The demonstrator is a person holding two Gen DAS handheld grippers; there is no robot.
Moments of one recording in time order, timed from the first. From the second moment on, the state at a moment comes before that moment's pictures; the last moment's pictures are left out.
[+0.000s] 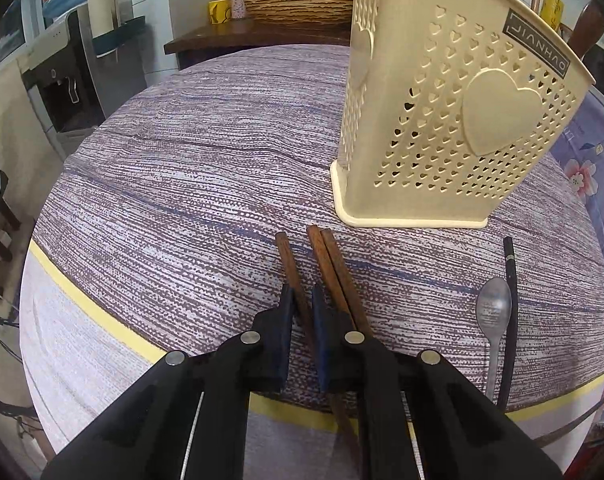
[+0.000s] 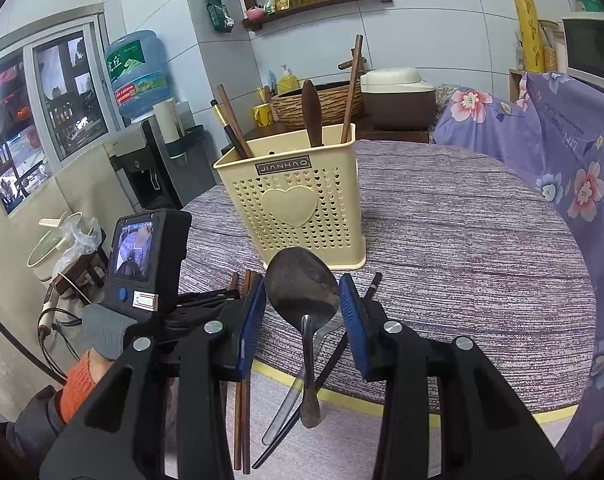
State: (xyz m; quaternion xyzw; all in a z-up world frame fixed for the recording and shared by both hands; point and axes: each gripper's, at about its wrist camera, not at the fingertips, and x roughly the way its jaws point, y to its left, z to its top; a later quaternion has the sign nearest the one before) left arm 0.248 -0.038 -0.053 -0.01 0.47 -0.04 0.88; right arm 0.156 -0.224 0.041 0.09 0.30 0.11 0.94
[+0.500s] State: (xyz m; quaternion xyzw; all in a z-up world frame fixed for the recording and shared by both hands) left arm 0.223 -0.009 0.009 -0.05 0.39 -0.07 0.92; right arm 0.157 -0.235 0.044 0.10 0.29 0.11 0.95
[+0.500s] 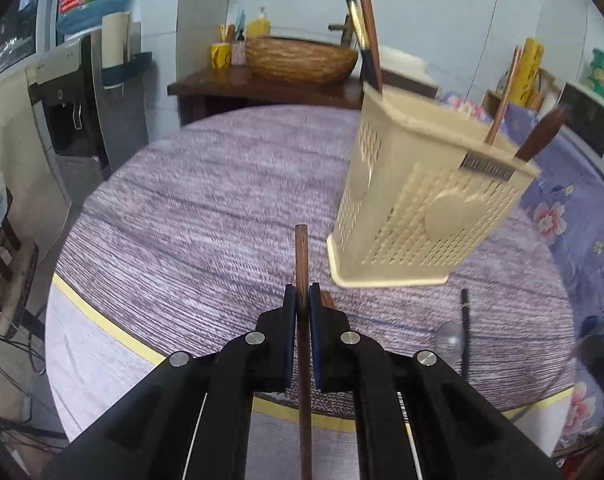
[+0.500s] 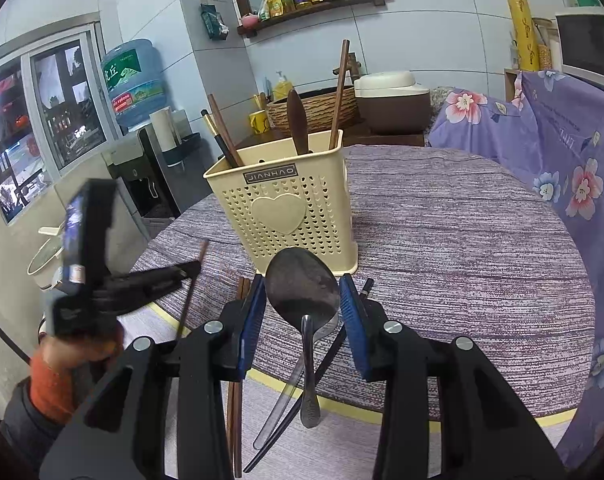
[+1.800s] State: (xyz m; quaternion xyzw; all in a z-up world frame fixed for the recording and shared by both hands) left arm 0.227 -0.006 0.255 -0.08 0.15 -0.15 0.97; right arm 0.265 -0.200 0.206 0.05 0.13 0.14 0.98
